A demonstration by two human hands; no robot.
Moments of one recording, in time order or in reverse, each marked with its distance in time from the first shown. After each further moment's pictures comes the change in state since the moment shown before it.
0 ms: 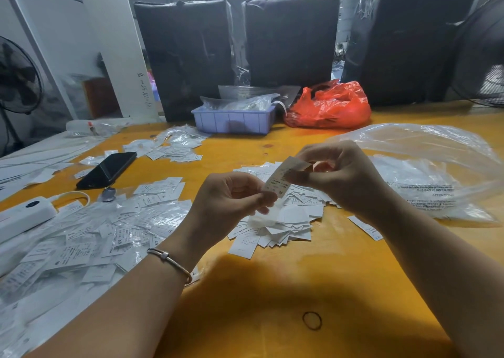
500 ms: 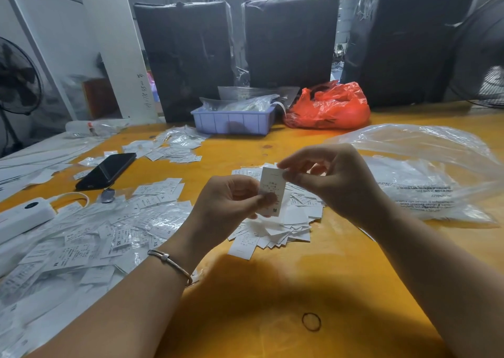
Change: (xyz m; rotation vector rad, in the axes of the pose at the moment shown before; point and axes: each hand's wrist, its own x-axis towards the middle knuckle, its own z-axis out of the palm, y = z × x) left_hand 0.001 -0.003 0.001 0.021 -0.008 -0.055; right_hand -0.002 -0.005 0.009 -0.122 0.079 -0.044
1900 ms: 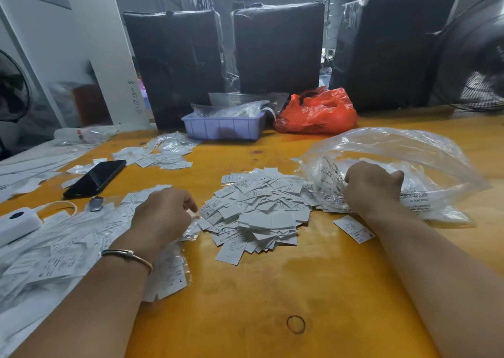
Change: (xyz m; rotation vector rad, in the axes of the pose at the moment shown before) left_hand 0.013 -0.041 -0.057 0.979 0.166 -0.487; right_hand 0.003 0.080 -0.041 -1.093 0.045 0.740
